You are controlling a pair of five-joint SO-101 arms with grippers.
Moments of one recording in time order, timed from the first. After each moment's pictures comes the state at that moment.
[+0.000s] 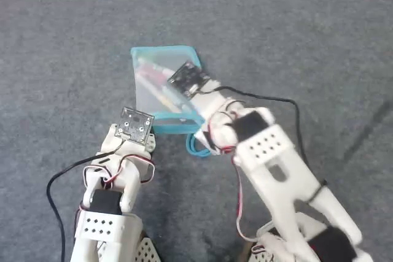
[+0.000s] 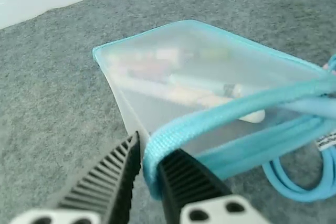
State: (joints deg) left arm 0.5 -82.1 92.8 34.4 -9.6; right arm -34.9 -21.7 33.7 61.7 17.5
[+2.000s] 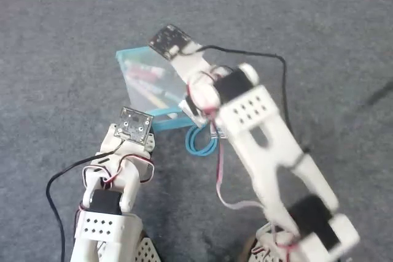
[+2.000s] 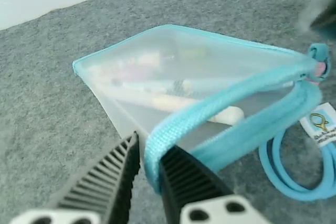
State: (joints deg) left arm 0.4 -82.1 92.8 34.4 -9.6; right arm -35.5 -9.6 2.1 78.5 15.5
